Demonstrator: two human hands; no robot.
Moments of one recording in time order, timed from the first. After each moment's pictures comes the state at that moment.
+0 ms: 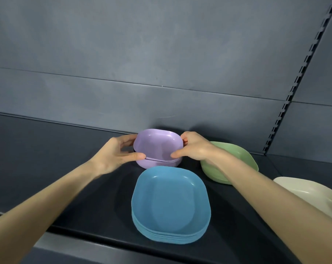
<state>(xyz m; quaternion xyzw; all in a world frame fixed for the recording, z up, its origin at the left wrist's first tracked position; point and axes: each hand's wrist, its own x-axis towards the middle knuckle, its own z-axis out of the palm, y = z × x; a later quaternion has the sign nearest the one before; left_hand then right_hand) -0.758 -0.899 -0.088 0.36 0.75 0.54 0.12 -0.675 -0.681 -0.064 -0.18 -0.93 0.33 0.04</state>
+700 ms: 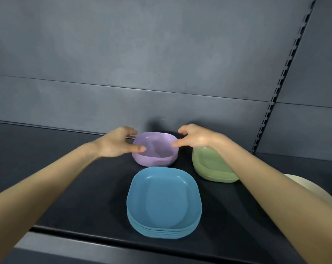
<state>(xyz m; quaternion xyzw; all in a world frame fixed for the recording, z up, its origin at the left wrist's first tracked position) -0.767 -0.880 -0.046 0.39 0.86 0.31 0.11 -0.659 -0.664 -0.027 -0.18 -0.96 0.24 0.01</state>
